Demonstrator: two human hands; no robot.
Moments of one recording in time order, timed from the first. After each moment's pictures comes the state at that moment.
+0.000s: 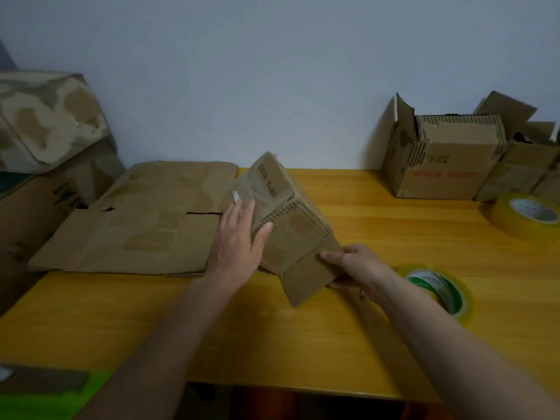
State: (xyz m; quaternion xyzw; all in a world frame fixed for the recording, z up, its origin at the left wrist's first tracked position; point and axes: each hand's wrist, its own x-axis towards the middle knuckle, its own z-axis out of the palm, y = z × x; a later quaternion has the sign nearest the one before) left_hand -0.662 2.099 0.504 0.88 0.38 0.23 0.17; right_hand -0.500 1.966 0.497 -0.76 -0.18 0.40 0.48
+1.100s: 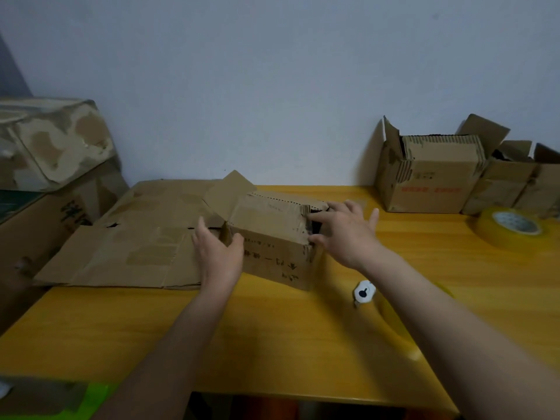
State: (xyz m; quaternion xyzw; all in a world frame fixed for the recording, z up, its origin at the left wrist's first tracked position) left_hand -0.668 2.091 0.526 0.65 0.50 0.41 0.39; right_hand -0.511 1.971 0.570 -0.87 -0.48 0.02 0.14
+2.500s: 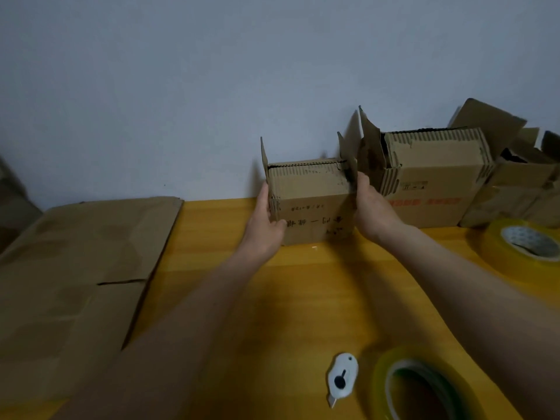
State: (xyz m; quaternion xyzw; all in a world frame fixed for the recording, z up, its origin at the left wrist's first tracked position) left_hand -0.434 2.162 0.511 0.77 0.31 0.24 0.51; right_hand -0.288 2.029 0.538 -0.89 -0.37 0.02 0.26
